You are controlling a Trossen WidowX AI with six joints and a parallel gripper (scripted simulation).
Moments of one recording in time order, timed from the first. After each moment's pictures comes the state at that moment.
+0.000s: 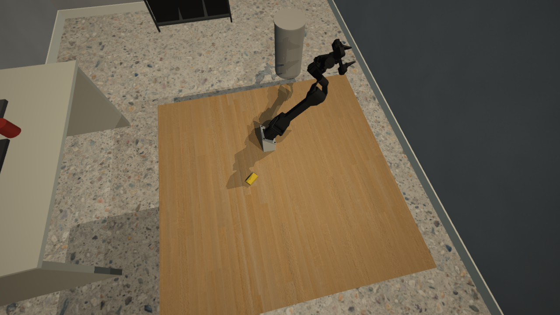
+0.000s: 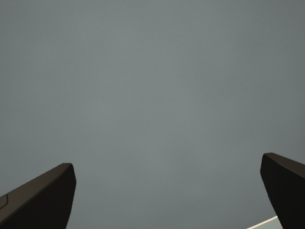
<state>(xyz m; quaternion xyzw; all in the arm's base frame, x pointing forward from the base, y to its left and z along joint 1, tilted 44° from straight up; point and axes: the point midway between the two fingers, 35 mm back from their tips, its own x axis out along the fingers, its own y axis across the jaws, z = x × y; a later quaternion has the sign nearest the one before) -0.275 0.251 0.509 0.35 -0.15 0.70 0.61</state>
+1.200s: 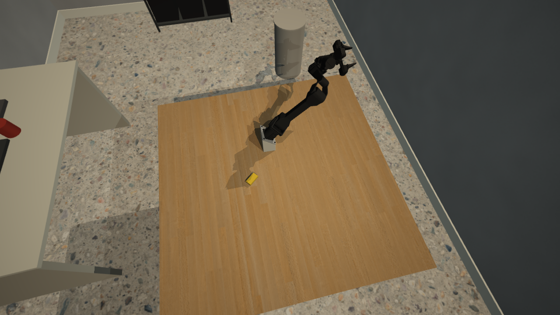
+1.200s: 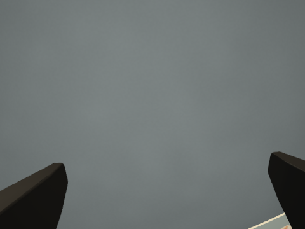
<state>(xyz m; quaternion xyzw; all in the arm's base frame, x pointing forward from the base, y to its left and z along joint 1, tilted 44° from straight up) -0.269 0.255 0.510 0.35 -0.15 0.69 0.61</state>
